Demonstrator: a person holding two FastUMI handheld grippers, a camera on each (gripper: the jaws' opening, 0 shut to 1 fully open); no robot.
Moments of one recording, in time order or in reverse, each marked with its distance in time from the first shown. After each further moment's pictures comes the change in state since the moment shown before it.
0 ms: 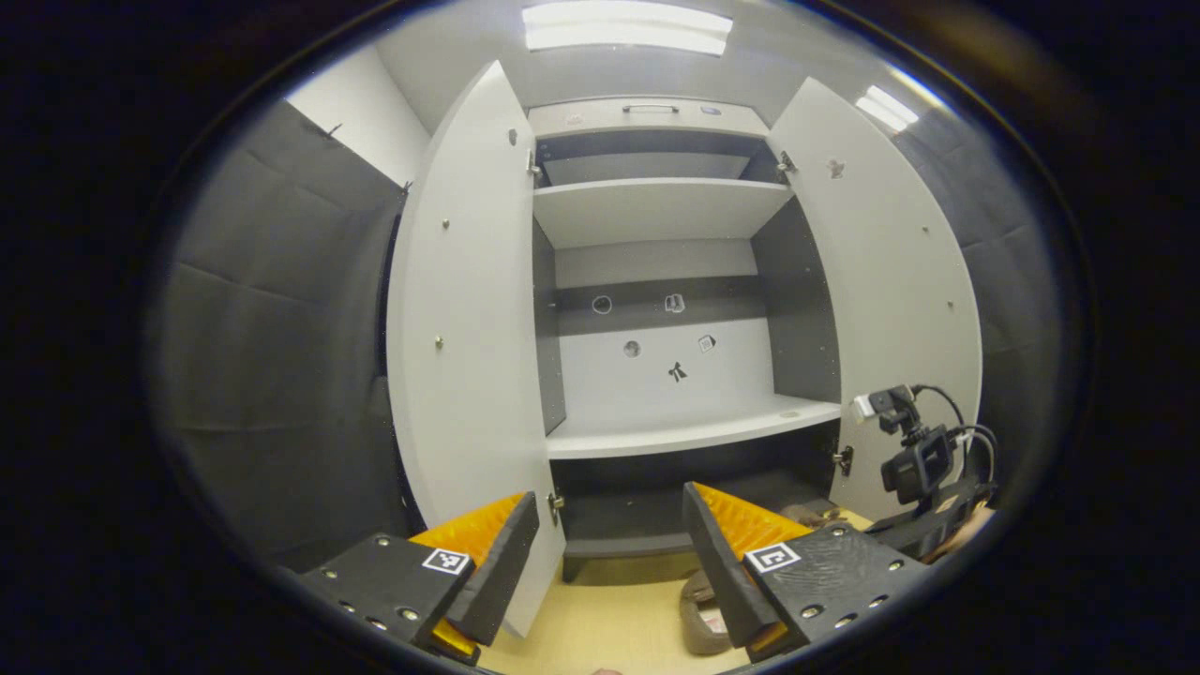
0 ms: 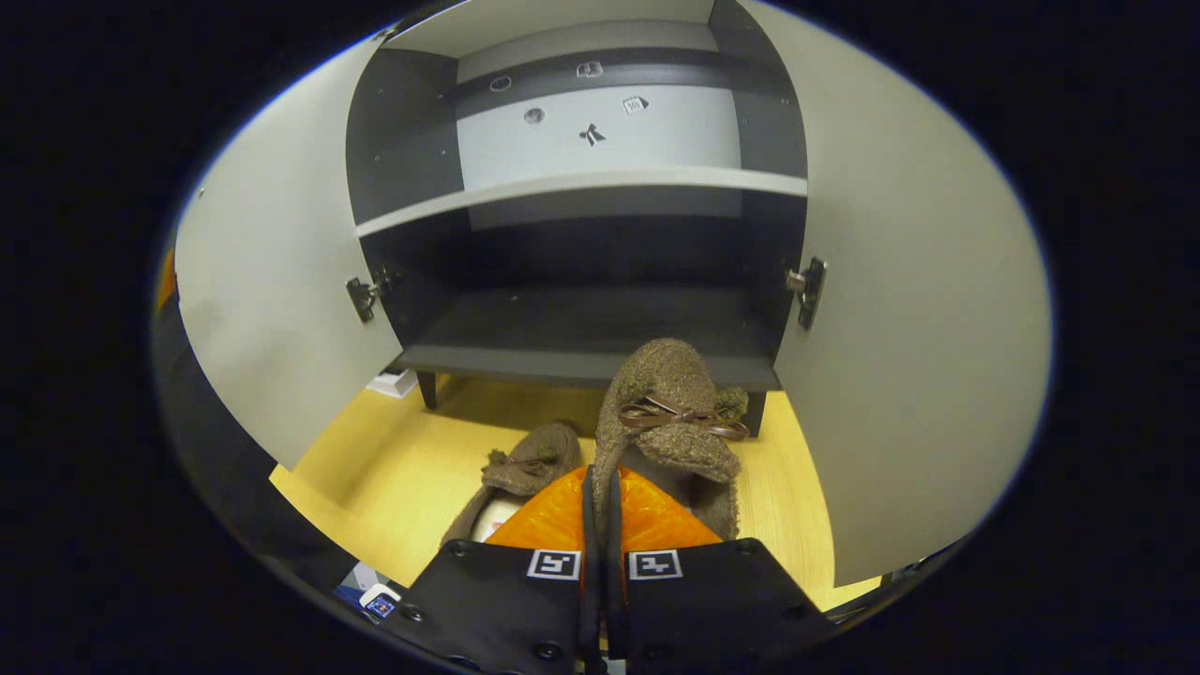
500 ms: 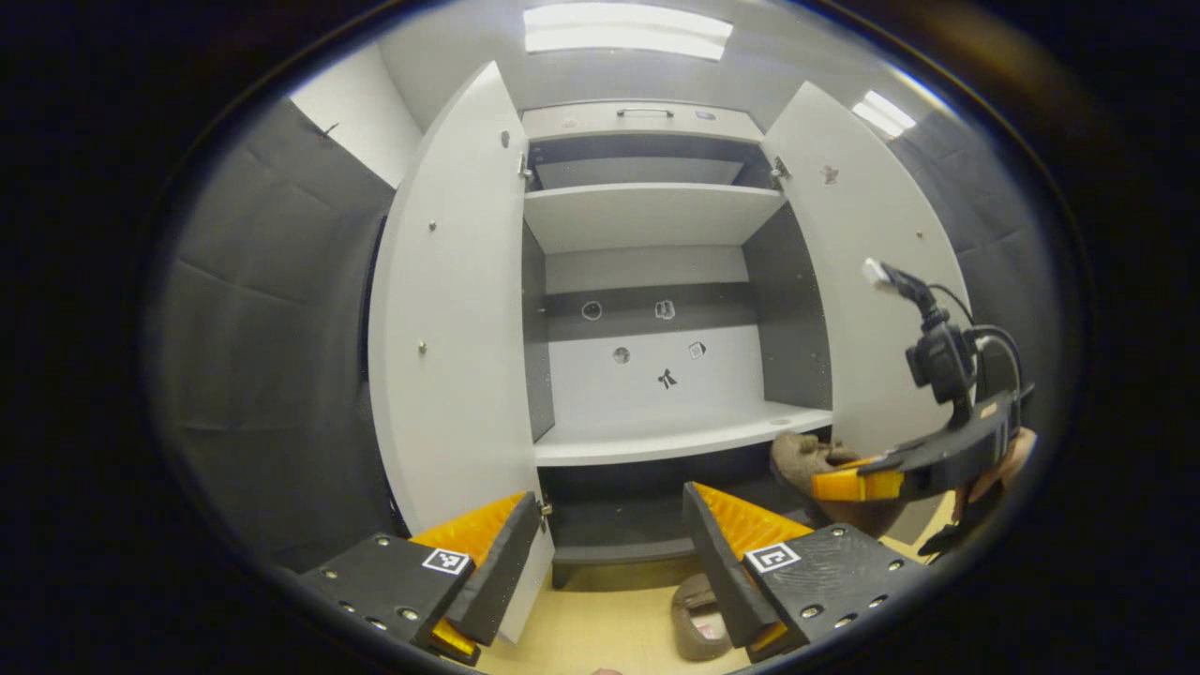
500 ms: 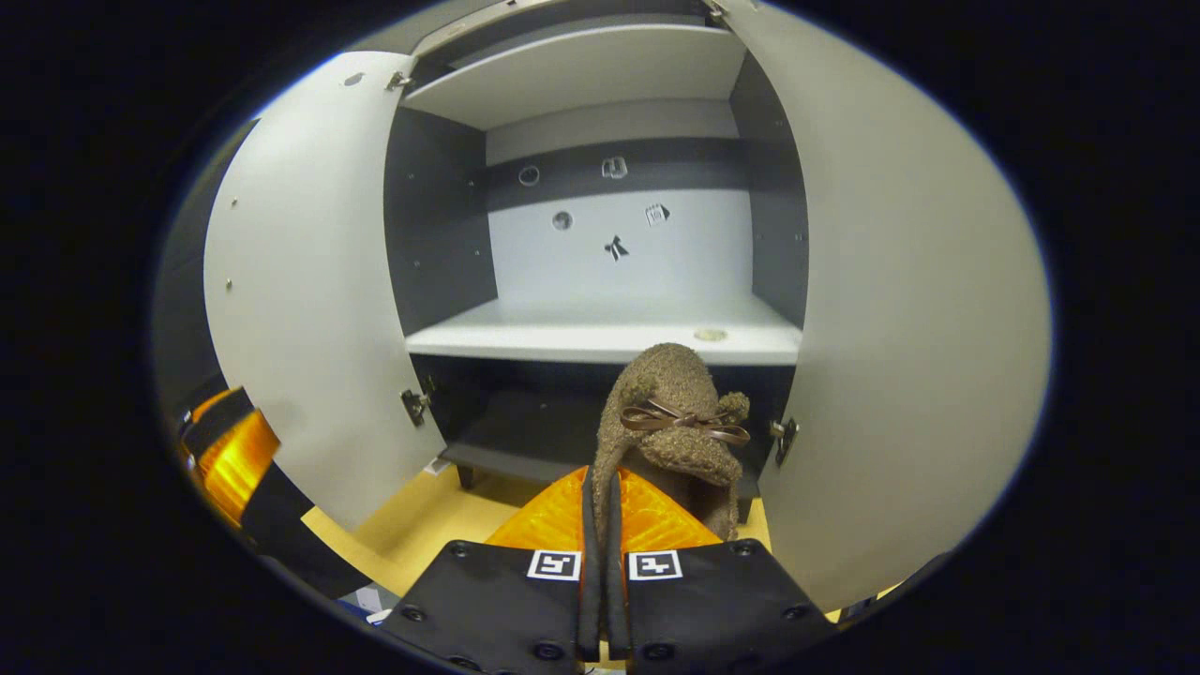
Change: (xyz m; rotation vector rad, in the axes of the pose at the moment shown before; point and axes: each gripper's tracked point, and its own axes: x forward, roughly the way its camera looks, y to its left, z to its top) left arm 0.010 -0.005 0.003 -0.004 -0.022 -0.028; right arm -0.056 0.016 0.124 -0.048 -0.253 0.045
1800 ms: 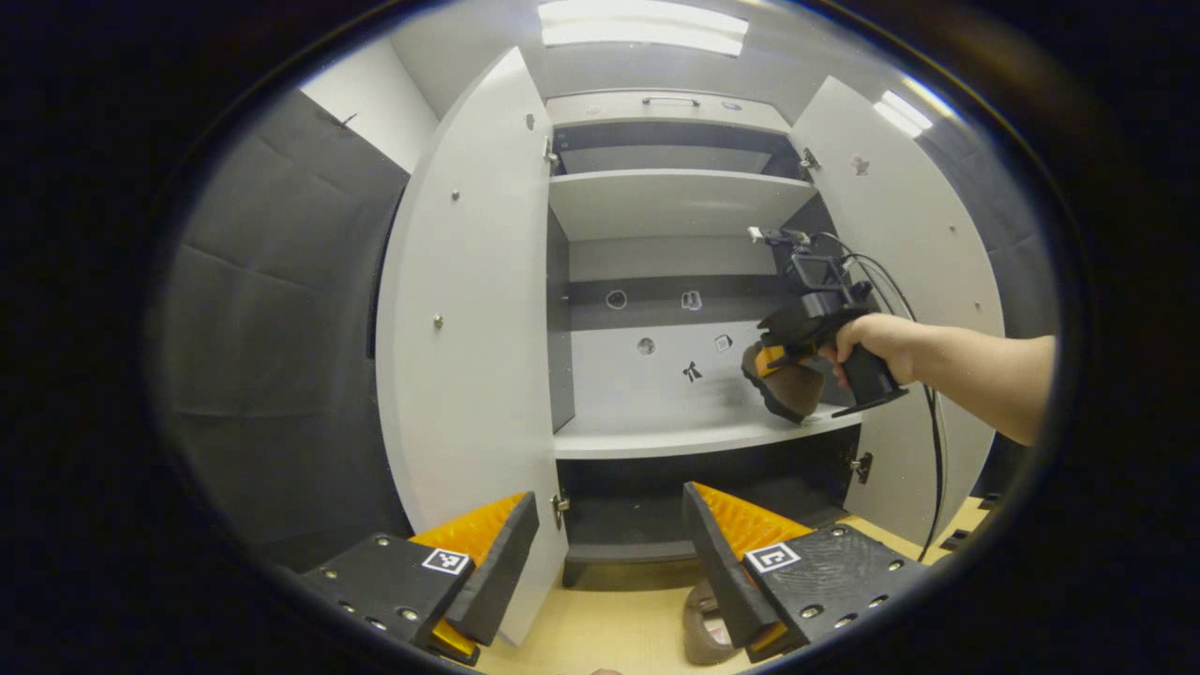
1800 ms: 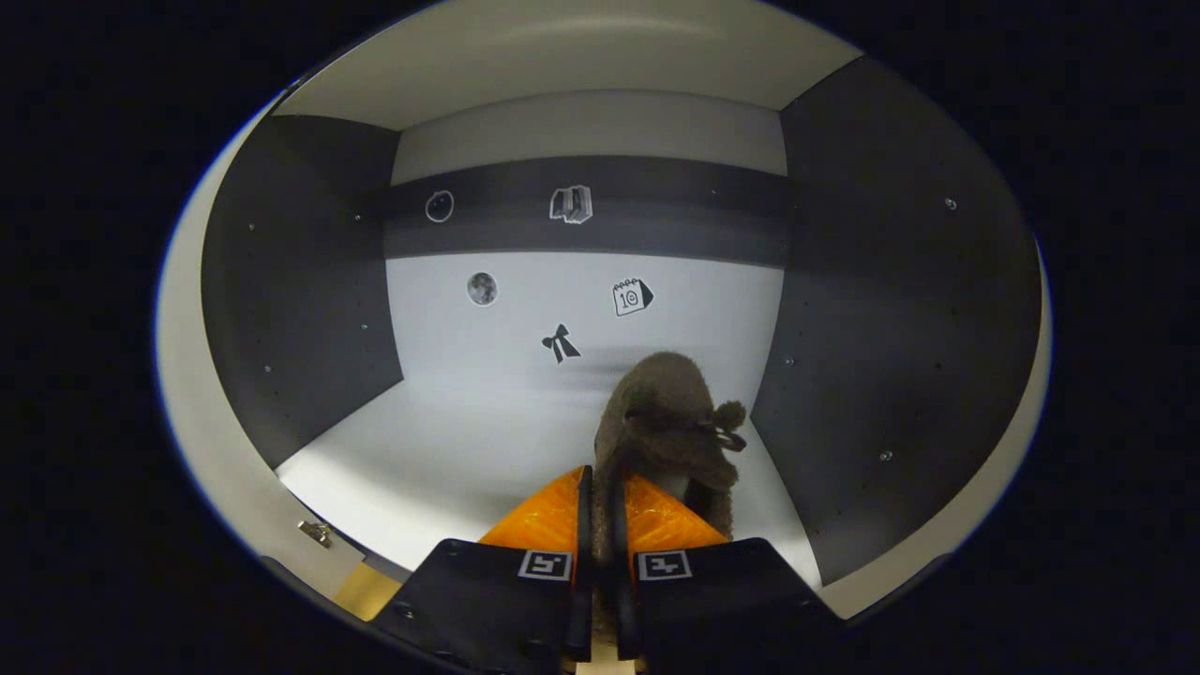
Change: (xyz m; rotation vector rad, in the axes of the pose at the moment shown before) left arm 0.014 0.022 -0.017 -0.022 0.032 0.077; right arm 0.179 -0.055 0.148 -0.056 0.024 -0.155
